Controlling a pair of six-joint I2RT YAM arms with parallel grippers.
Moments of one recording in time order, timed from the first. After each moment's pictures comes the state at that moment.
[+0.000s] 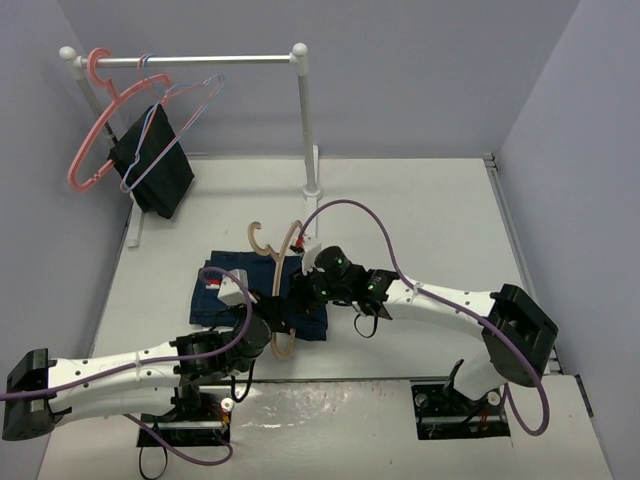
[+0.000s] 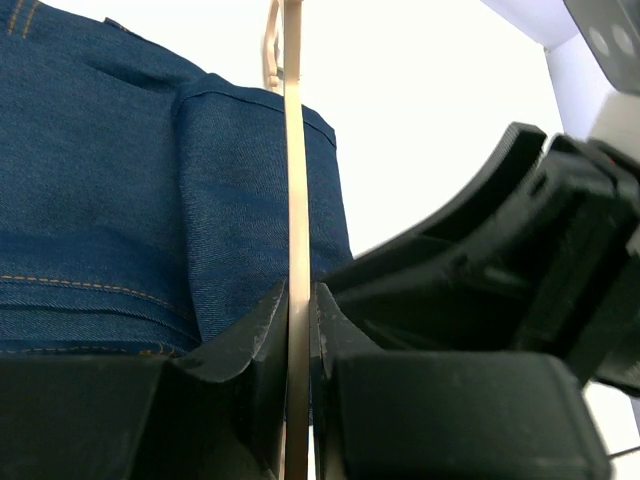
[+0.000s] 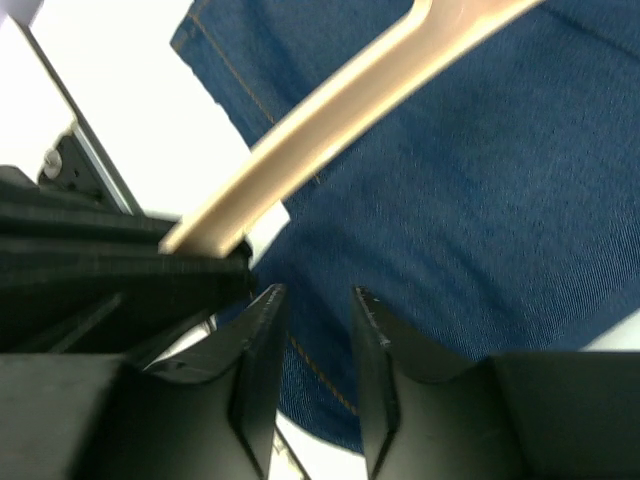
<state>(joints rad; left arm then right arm) -1.25 0.82 0.46 -0.15 -0.93 -1.06 0.98 1.50 0.89 0.02 -0.19 0.44</state>
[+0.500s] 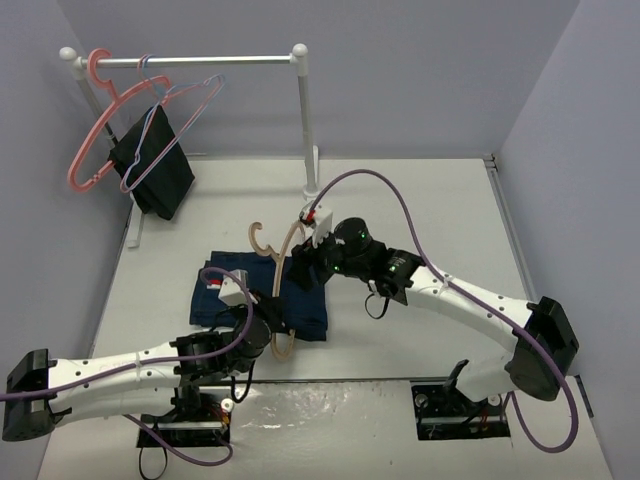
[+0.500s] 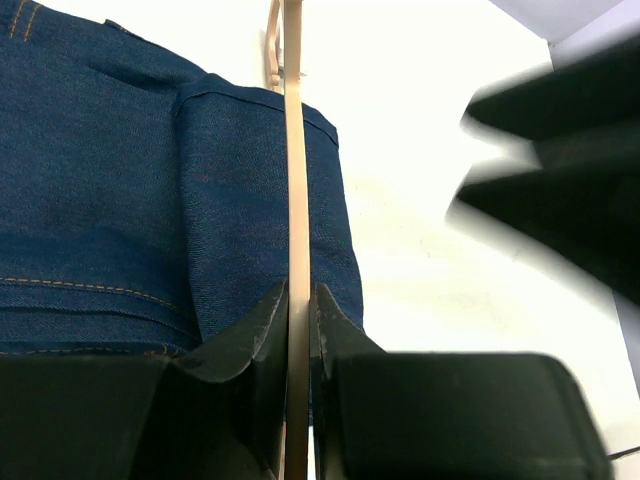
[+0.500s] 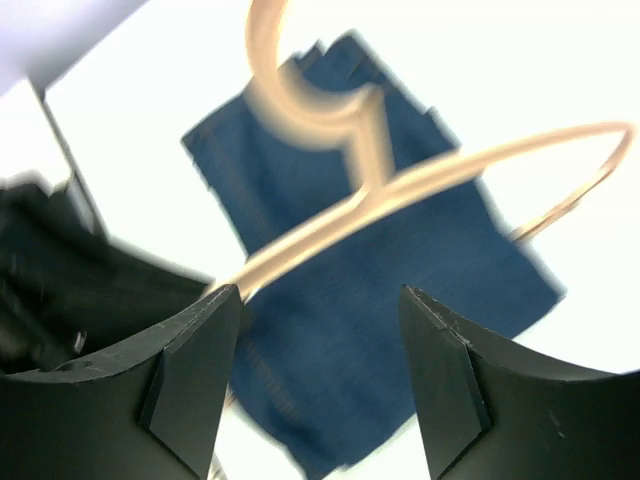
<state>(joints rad) -1.25 0.82 0.46 -0.15 -0.93 -1.04 0.88 1.39 1.03 -0.07 -0.19 0.20</state>
